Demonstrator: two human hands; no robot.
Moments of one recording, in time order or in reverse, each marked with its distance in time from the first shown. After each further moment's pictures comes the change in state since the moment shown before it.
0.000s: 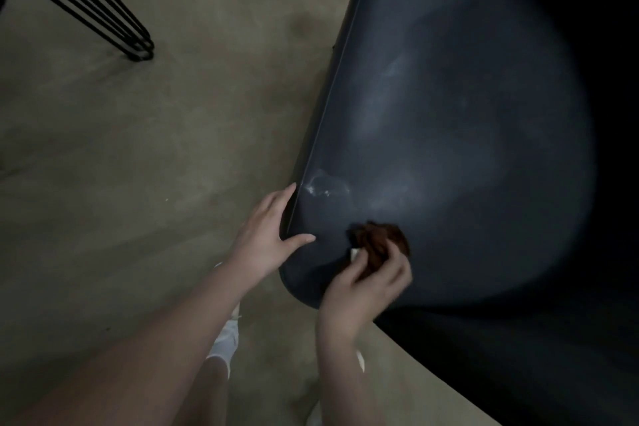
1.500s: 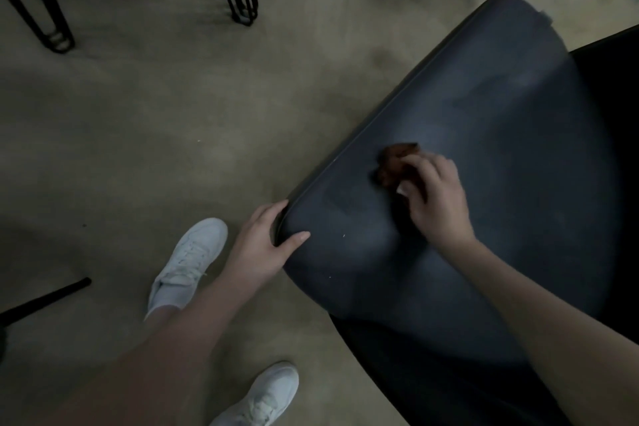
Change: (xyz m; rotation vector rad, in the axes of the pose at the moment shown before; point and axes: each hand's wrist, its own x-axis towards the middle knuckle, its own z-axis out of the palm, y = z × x) left_hand -0.076 0.001 0.077 -0.426 0.444 -0.286; right_hand 0.202 -0.024 0.020 -0.183 -0.871 -1.297
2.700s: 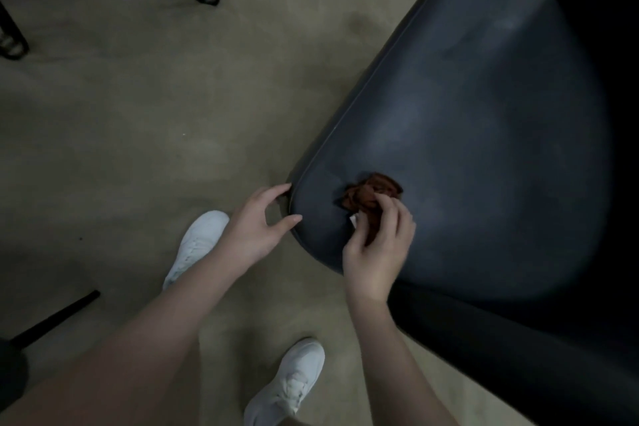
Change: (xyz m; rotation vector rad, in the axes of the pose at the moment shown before) left_hand 0.011 -0.026 -0.027 0.024 -0.178 0.081; right_hand -0.094 -0.149 0.083 0.103 0.505 0.614
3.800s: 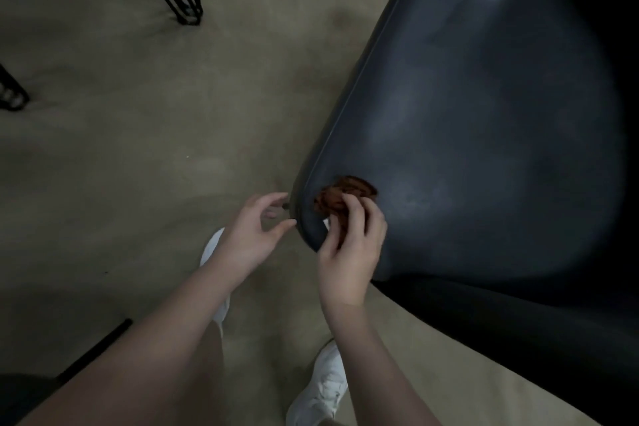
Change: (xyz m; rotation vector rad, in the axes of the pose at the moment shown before) left_hand 0.011 -0.004 -0.021 0.015 -0.023 0.031; right_hand -0.024 -0.043 0.030 0.045 0.017 0.089
